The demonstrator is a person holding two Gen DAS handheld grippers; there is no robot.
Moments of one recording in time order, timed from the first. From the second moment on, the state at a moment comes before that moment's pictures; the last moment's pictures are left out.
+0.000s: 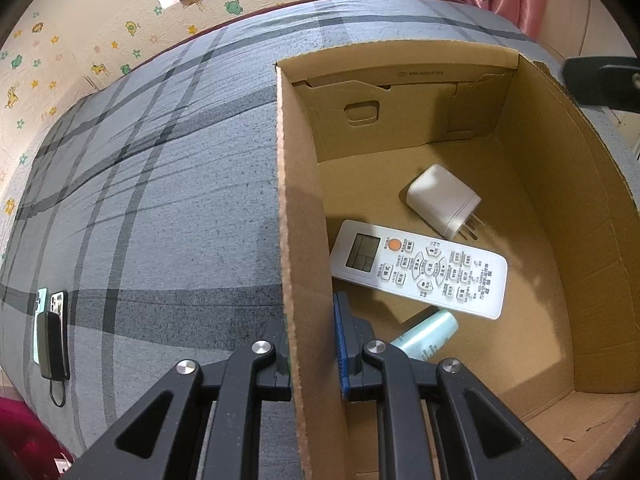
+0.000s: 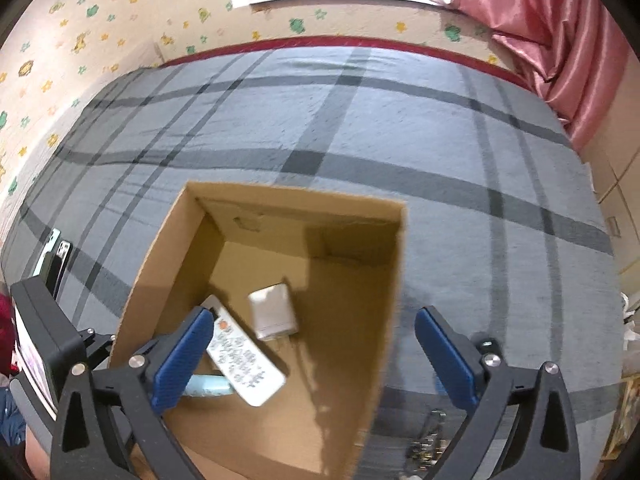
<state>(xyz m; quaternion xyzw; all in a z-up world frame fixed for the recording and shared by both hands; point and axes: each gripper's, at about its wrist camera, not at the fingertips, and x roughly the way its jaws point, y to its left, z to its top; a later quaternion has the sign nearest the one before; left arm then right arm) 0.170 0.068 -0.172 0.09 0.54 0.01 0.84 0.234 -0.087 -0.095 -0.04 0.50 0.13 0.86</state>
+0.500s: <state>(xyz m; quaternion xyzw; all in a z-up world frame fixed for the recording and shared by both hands) 0.170 0.072 -0.173 0.08 0.54 0.00 0.84 0.234 -0.182 -0.093 -0.03 0.50 0.05 0.86</state>
